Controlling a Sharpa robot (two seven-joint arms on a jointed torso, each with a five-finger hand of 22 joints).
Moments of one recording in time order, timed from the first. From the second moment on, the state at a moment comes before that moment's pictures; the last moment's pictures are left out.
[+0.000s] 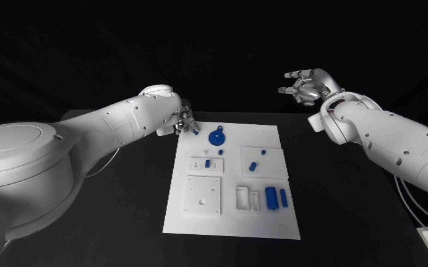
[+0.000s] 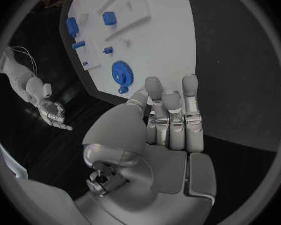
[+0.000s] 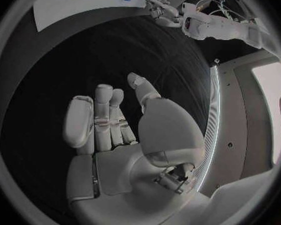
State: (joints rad) left arm 1.34 -0.34 -0.14 0.65 -1.08 0.25 -0.33; left_hand 1.23 0.14 0.11 -0.07 0.22 1.15 0.03 0.07 0.35 1.47 -0.04 0.59 0.63 1.30 -0.10 1.13 0.69 0.02 1.25 -0.12 0.39 1.31; right arm 1.16 -0.59 0.26 0.99 -0.98 -0.37 0.12; right_hand 1.23 -0.04 0.09 -0.22 0.49 0.79 0.14 0.05 0.05 1.06 0.03 0.97 0.84 1.34 -0.03 0.67 1.18 0.07 1.47 -0.05 1.22 1.31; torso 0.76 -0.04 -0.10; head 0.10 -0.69
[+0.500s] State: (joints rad) left arm 1.34 -0.43 -0.13 0.77 -1.01 0.20 -0.34; left_hand 1.21 0.11 0.17 -0.09 0.34 1.16 0.05 0.08 0.35 1.47 -0.06 0.64 0.59 1.36 -0.11 1.20 0.78 0.02 1.26 -0.12 0.44 1.31; right arm 1.16 -0.59 0.26 0.99 -0.98 -0.37 0.12; right_hand 1.23 -0.04 0.09 -0.22 0.49 0.79 0.14 0.05 0.05 1.06 0.03 0.97 0.84 1.34 -0.03 0.67 1.18 0.07 1.47 -0.05 1.22 1.31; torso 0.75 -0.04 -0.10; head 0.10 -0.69
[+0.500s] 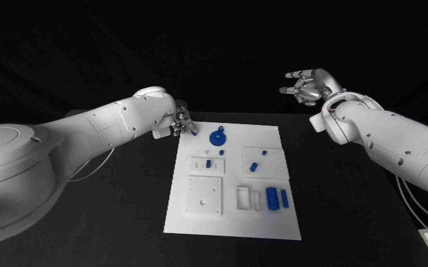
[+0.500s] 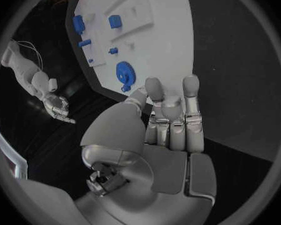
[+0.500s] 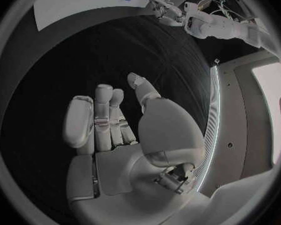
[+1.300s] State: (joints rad) left arm 1.35 -0.75 -0.19 1.35 -0.83 -0.09 -0.38; left_hand 1.16 0.04 0.24 -0.12 0.45 1.18 0.06 0.13 0.43 1.48 -0.08 0.74 0.47 1.42 -0.12 1.20 0.88 0.02 1.27 -0.13 0.47 1.31; right arm 1.15 -0.61 0.25 0.98 -0.98 -0.37 0.11; right_hand 1.23 -0.04 0.09 -0.22 0.49 0.79 0.14 0.05 0.05 1.06 0.03 0.97 0.84 1.34 -0.03 0.67 1.18 0.07 1.47 -0.05 1.22 1.31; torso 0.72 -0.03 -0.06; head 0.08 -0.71
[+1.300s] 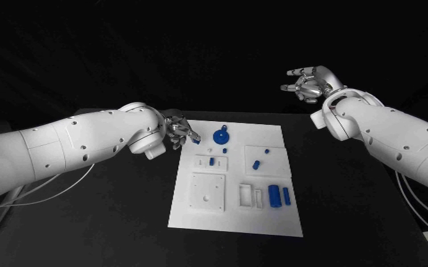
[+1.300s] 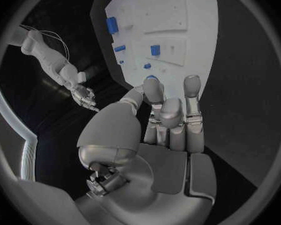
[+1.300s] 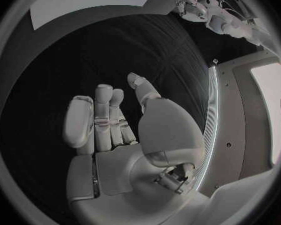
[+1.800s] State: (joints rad) left arm 1.30 -0.77 -0.24 1.47 -0.91 -0.30 -0.41; left_hand 1.14 0.02 0.26 -0.12 0.50 1.18 0.07 0.14 0.49 1.48 -0.08 0.75 0.47 1.43 -0.13 1.20 0.89 0.02 1.27 -0.13 0.48 1.31; right arm 1.13 -0.61 0.25 0.98 -0.98 -0.36 0.11; right_hand 1.23 -0.04 0.09 -0.22 0.50 0.79 0.14 0.05 0.05 1.06 0.03 0.97 0.84 1.34 -0.03 0.67 1.18 0.07 1.47 -0.05 1.22 1.31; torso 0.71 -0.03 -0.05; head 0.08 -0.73
